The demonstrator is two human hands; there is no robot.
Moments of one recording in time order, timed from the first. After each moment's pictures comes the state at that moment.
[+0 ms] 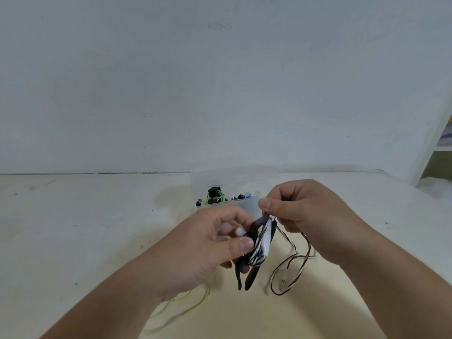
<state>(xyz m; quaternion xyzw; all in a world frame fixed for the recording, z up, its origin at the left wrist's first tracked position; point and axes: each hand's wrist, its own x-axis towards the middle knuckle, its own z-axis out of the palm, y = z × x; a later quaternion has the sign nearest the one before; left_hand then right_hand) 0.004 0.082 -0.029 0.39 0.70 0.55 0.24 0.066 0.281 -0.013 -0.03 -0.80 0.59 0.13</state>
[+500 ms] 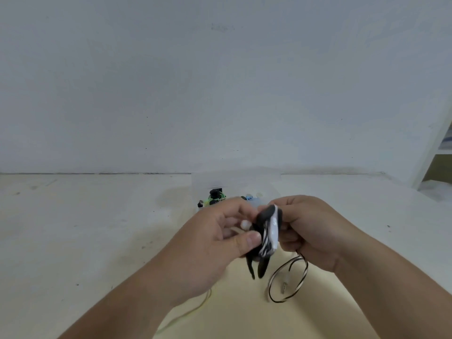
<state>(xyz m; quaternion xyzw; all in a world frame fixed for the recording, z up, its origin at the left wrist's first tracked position) 0.010 0.090 -0.033 0.39 0.67 0.61 0.18 0.059 0.274 -0.020 -0.10 -0.72 0.68 0.01</state>
